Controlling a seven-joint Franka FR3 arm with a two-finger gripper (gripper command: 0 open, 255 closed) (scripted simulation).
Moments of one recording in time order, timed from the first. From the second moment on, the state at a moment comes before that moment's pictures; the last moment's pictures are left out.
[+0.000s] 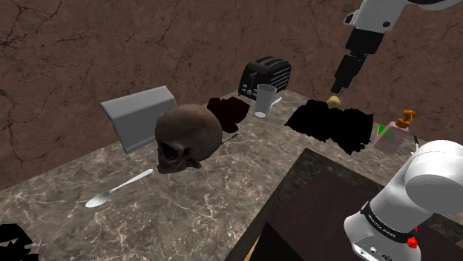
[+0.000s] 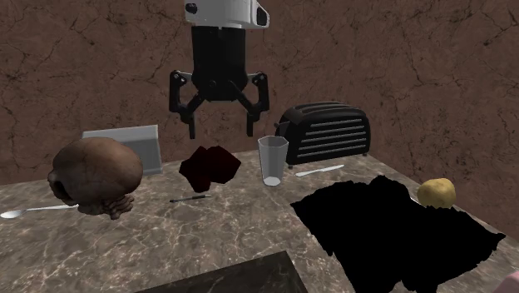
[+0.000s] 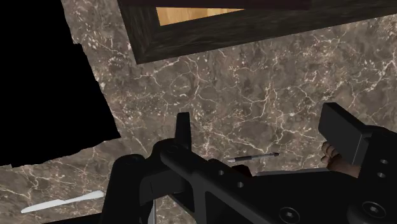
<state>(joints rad) 0.00 -0.81 -0.02 -2.37 0.03 1.56 -0.09</state>
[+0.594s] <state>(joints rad) -0.01 -0.58 -0.05 -2.33 -0.02 1.75 -0.15</state>
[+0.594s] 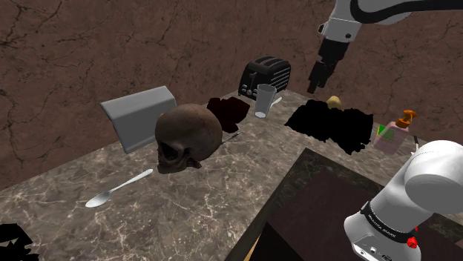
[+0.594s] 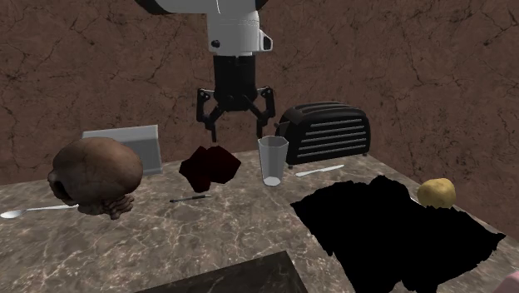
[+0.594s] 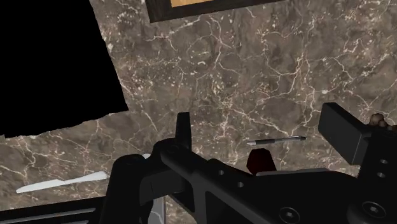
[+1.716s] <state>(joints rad) -0.03 0.04 -0.09 -1.97 -0.07 2.05 -0.25</state>
